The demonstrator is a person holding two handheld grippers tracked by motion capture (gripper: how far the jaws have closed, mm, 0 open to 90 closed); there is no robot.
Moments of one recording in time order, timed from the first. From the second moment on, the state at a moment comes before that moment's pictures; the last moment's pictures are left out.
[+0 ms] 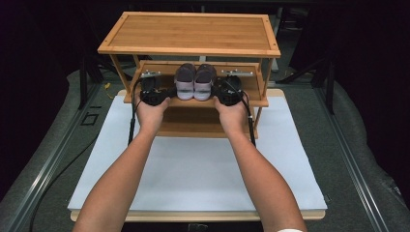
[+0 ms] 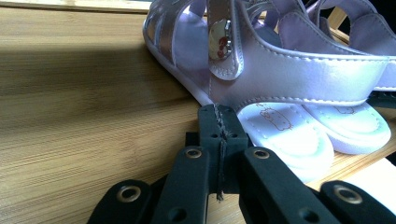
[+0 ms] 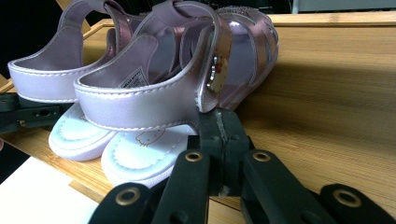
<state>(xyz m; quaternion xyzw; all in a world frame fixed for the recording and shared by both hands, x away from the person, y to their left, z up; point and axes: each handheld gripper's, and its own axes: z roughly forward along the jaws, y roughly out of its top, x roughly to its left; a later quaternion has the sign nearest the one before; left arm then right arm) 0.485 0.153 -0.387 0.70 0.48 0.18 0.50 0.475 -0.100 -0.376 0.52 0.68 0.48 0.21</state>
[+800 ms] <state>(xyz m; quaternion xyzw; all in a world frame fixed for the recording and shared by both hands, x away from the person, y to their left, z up) 0.468 0.167 -0.370 0.69 0.48 0.19 0.51 0.459 -0.116 -0.365 0.51 0.67 0.48 0.23</state>
